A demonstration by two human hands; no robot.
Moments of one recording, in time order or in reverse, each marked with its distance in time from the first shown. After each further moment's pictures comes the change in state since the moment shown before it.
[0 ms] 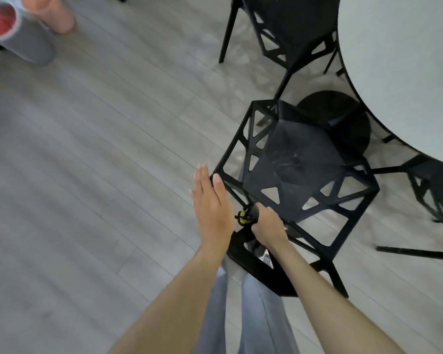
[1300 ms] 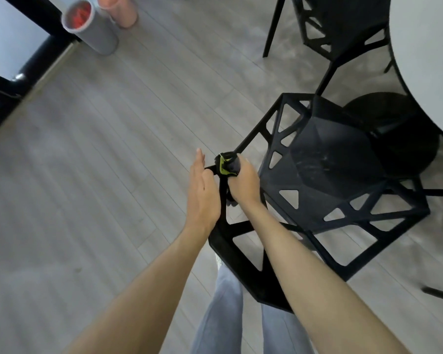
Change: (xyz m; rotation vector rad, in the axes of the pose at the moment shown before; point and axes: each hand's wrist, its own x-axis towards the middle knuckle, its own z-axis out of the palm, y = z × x) left_hand -0.005 -0.001 -0.001 -0.136 0.031 -0.084; right_hand 0.056 -0.069 0.000 0.487 0.096 -0.428
